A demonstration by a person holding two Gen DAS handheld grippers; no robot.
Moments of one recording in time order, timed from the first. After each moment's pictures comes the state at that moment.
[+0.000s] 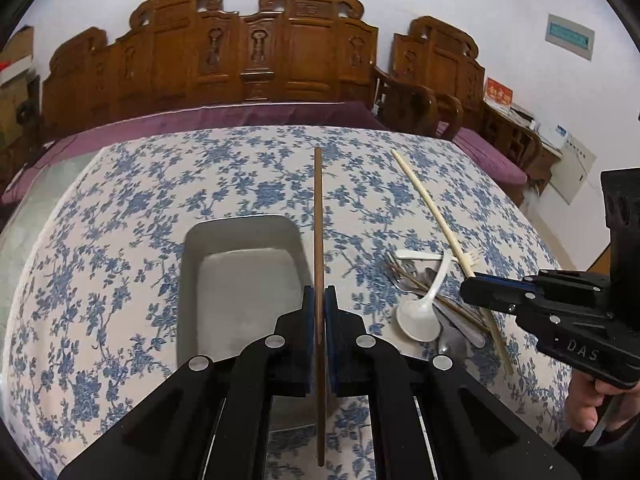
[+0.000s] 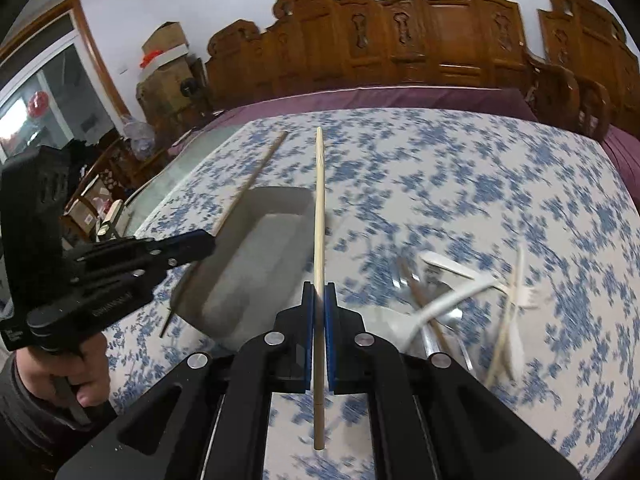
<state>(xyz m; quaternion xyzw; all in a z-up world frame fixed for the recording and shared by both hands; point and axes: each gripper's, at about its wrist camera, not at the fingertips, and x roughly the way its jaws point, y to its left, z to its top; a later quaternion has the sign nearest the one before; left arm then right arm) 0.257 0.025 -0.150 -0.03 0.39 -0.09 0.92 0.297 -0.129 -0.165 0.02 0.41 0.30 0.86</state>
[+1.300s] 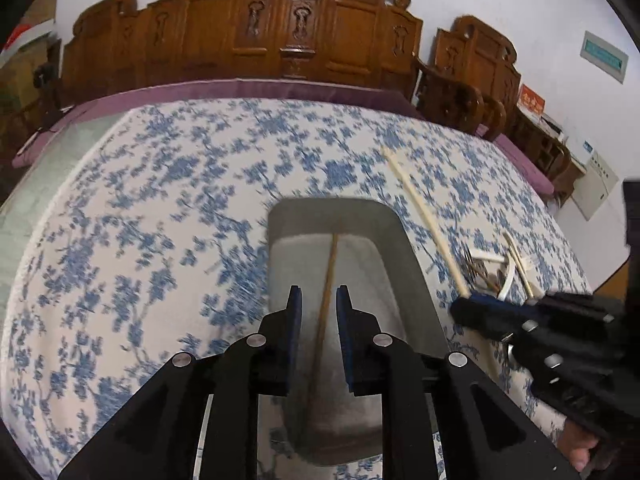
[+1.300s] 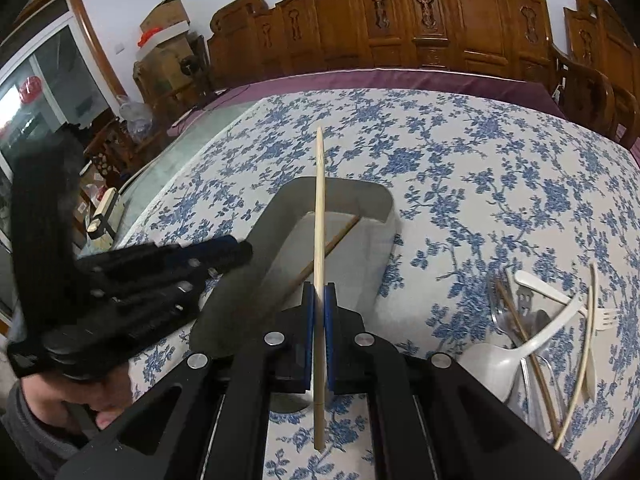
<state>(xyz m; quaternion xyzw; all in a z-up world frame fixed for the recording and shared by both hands) 0.285 0.104 -0.181 -0.06 0.42 -0.05 0.90 0.319 -0.024 -0.190 0.00 0.45 0.30 0.85</state>
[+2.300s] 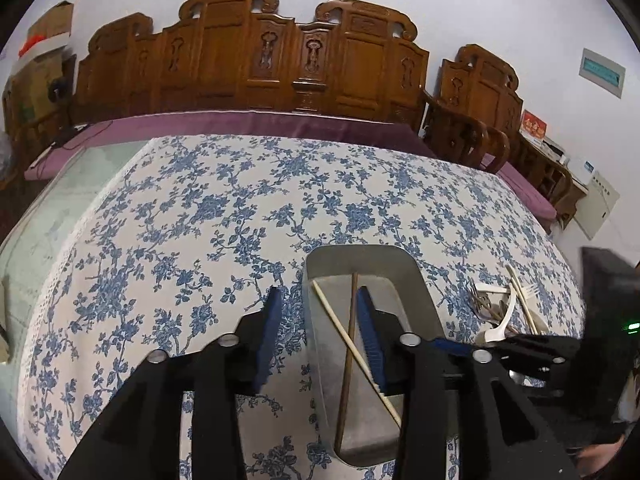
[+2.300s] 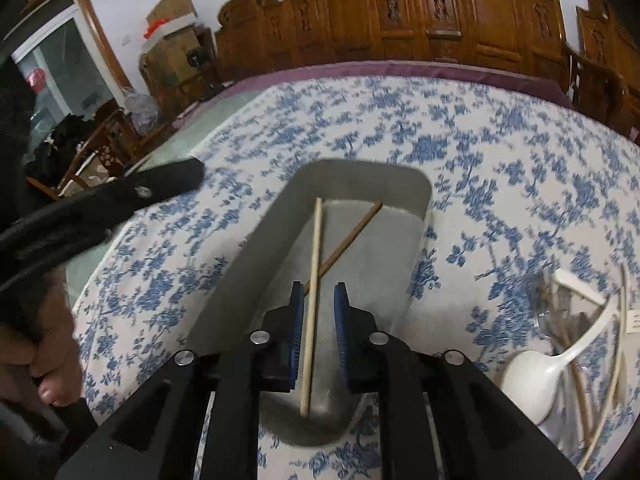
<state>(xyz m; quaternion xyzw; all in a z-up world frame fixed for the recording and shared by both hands) 0.278 0.128 -0.154 -0.06 0.37 -0.04 0.92 0.313 -0.011 -0.204 0.00 0.43 0.31 0.84</state>
